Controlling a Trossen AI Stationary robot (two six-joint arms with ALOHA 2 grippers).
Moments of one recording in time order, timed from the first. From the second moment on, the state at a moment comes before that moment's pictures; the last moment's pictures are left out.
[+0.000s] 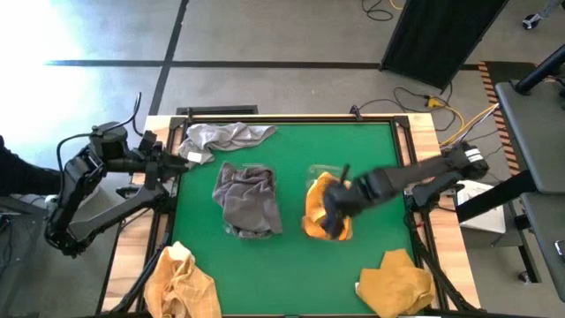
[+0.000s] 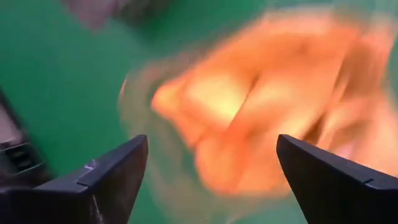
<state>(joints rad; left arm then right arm) 0.81 0.40 0.97 -1.00 0.64 -0.40 0.19 1.59 1.45 -1.08 0.04 0.74</state>
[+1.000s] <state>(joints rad) 0.81 0.29 0.95 -0.99 0.69 -0.40 0.97 1.82 0.97 -0.59 -0.54 2.06</state>
